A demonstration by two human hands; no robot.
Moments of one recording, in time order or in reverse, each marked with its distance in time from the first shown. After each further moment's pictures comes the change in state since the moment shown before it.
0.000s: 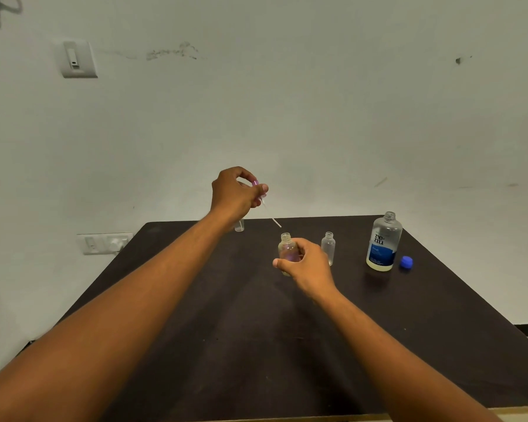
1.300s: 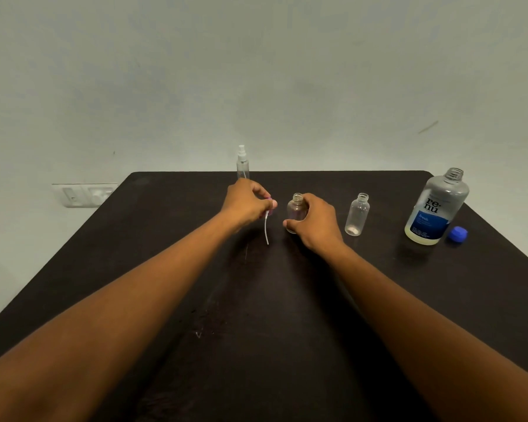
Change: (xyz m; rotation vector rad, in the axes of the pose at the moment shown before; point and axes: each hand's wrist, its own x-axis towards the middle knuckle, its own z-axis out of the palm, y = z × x) left_hand 0.033 -0.164 0.059 0.256 -0.300 -0.211; right_hand 0.089 0.054 0.049 -0.246 -0.039 0.080
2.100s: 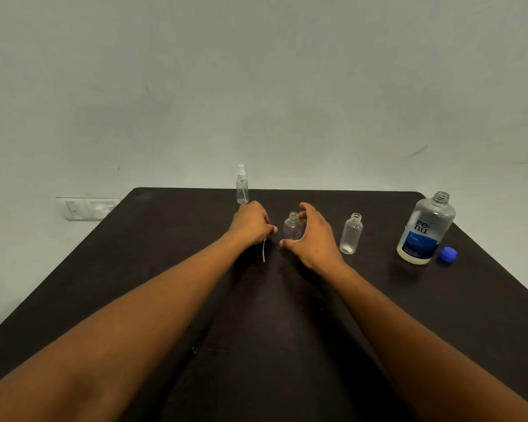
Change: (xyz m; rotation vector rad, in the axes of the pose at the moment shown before) left_hand 0.011 0.003 0.017 0.316 -0.057 -0.008; right_hand -0.005 -0.004 -0.011 -0.031 -0.039 -0.059
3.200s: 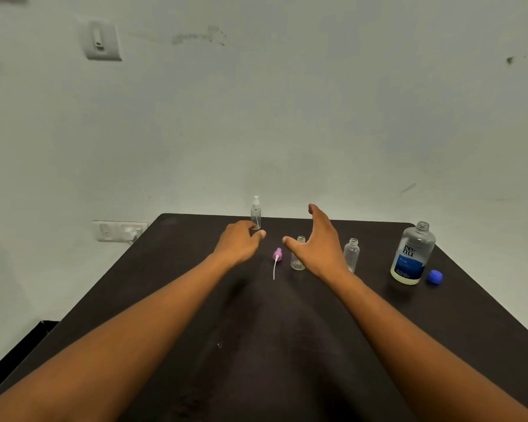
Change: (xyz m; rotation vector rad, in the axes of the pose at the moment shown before) left_hand -0.072 -0.012 -0.071 -0.018 0.137 0.066; right_hand -0.046 -0.069 -0.042 0.011 0.126 -0.147
